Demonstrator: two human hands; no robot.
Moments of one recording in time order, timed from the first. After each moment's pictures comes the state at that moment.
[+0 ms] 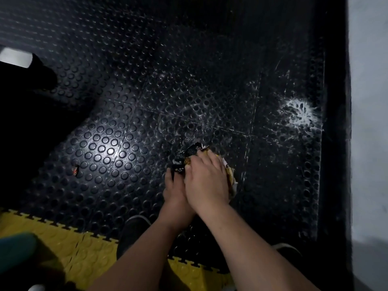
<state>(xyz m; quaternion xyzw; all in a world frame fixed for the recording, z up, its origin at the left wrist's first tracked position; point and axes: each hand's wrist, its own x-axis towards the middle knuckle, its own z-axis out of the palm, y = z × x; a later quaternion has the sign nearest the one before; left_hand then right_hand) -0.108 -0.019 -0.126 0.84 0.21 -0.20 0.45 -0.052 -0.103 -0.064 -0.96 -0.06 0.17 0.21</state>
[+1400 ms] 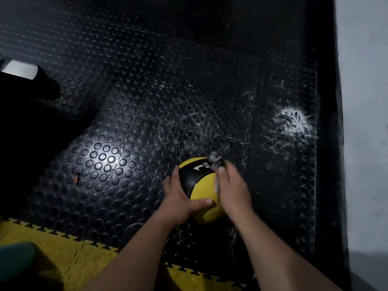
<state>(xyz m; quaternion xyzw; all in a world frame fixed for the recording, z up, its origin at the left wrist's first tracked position) -0.091 -0.008 -0.110 0.77 0.24 -0.22 0.55 -0.041 -0.167 -0.090 -0.88 0.15 0.20 0.42</state>
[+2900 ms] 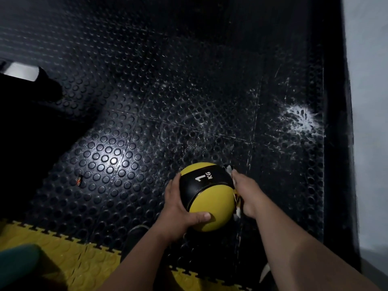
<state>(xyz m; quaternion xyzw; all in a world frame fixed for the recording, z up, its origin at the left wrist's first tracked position) -0.113 0.003 -0.115 0.76 0.20 -0.23 0.58 -0.008 -0.191 -0.125 -0.64 0.38 0.36 0.56</state>
